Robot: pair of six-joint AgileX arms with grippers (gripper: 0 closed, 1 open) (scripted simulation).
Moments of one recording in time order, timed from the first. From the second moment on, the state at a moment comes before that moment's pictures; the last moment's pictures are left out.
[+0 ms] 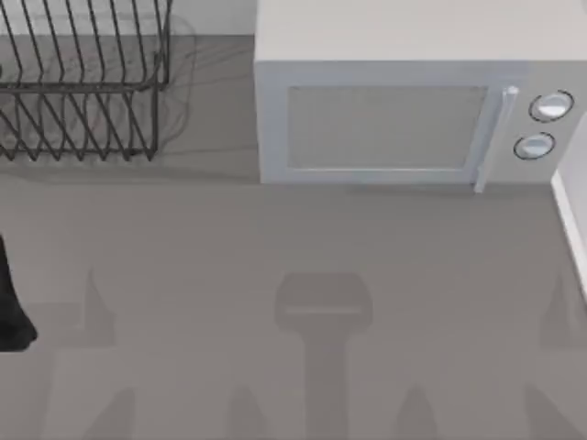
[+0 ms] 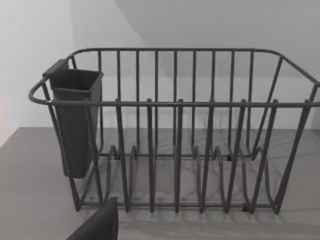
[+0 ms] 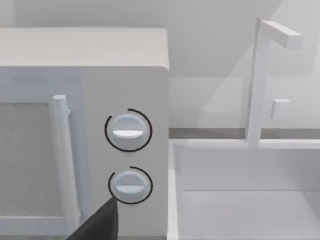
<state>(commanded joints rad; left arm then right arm) 0.00 0.00 0.00 0.00 0.00 0.00 0.00 0.00 0.00 0.00 0.00 0.00</state>
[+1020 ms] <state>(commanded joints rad) 0.00 0.00 0.00 0.00 0.00 0.00 0.00 0.00 0.00 0.00 0.00 0.00</state>
